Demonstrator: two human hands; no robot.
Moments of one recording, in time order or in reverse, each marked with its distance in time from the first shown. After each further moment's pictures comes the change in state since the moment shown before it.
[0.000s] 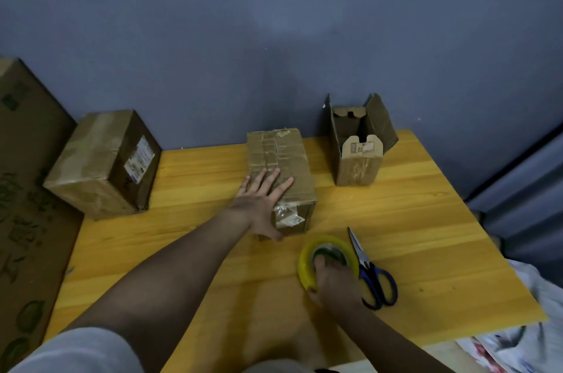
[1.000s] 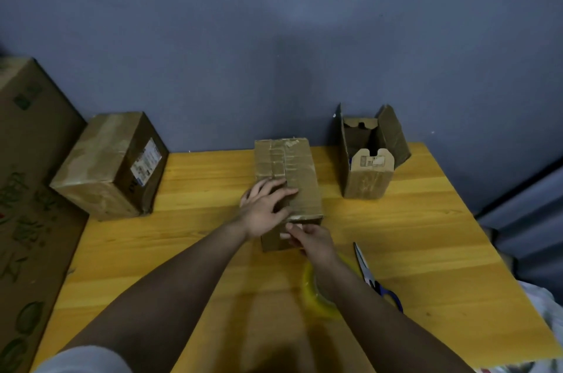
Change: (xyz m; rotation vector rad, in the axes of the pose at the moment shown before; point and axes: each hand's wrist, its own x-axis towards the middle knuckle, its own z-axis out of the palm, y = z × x) left_hand 0.011 -0.008 0.008 -0.491 0.283 -0.032; right_hand 0.068 -0.034 -0.071 1.559 0.012 0.234
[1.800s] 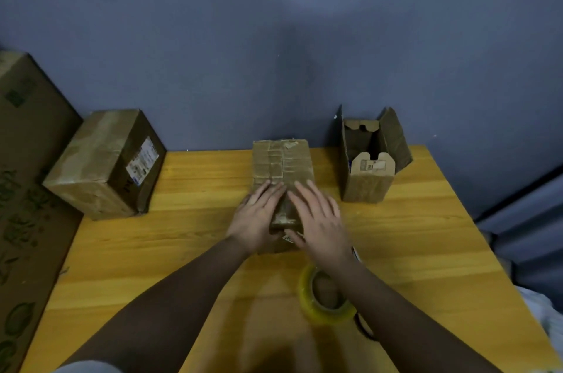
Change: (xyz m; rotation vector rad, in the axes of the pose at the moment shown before) left_hand -0.003 -0.007 0.019 0.274 0.097 0.060; right_hand 0.012 -0.020 -0.028 -1.329 0.214 -0.978
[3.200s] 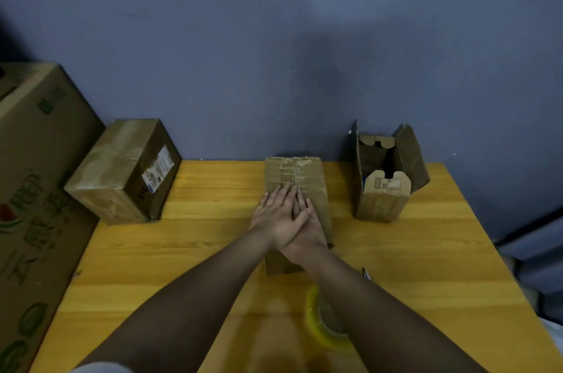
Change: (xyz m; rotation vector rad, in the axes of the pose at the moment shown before) left_hand 0.032 0.025 -0.026 -0.128 -0.160 -0.267; right_hand 0.056 -0.036 0.023 -0.295 -0.510 0.011
